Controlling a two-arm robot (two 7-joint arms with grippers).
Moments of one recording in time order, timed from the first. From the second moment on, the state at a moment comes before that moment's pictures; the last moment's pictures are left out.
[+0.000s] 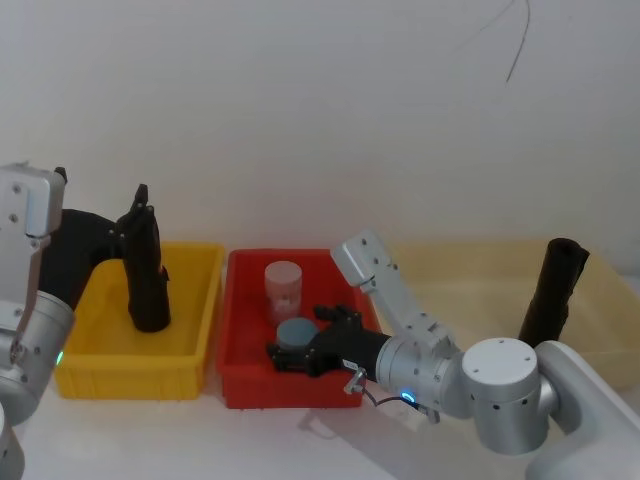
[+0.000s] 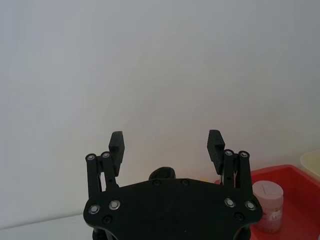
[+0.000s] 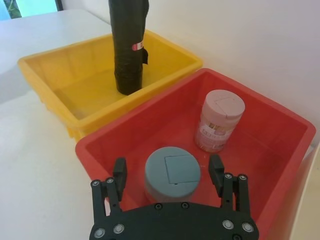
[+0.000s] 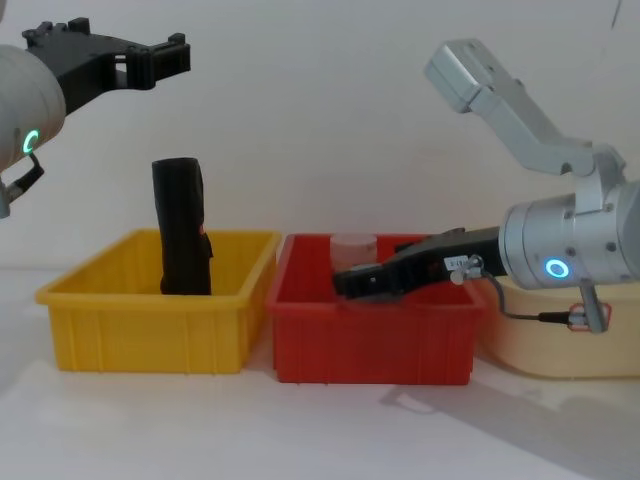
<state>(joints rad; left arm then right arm) -0.36 0.23 0.27 -1.60 -0.13 0.00 0.07 0.58 0.20 -0.48 -1.24 0.14 0.36 0.45</state>
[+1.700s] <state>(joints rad) -0.36 0.23 0.27 -1.60 -0.13 0.00 0.07 0.64 0.19 -0.47 -1.17 0.17 0.38 0.41</state>
